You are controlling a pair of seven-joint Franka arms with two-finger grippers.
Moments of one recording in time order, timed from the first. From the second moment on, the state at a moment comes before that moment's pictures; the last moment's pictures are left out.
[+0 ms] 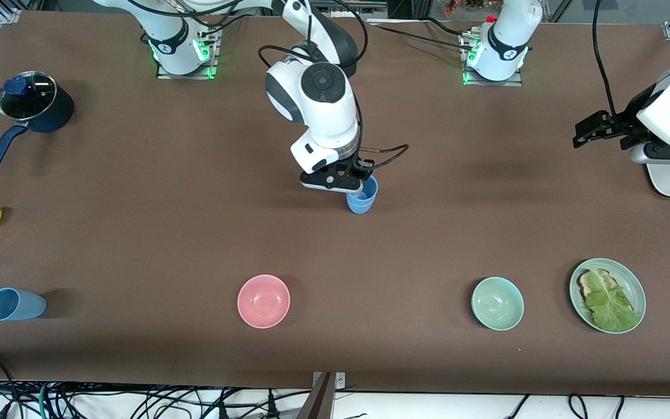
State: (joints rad) left arm 0.02 -0.03 -0.03 -1.72 -0.03 1.59 -0.01; right arm 0.78 0.62 0.00 -1.30 0.04 2.06 0.96
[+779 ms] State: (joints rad) left arm 0.02 -0.03 -0.03 -1.72 -0.03 1.59 -0.01; right arm 0.29 0.23 -0.01 -1.42 0.05 1.68 0.31
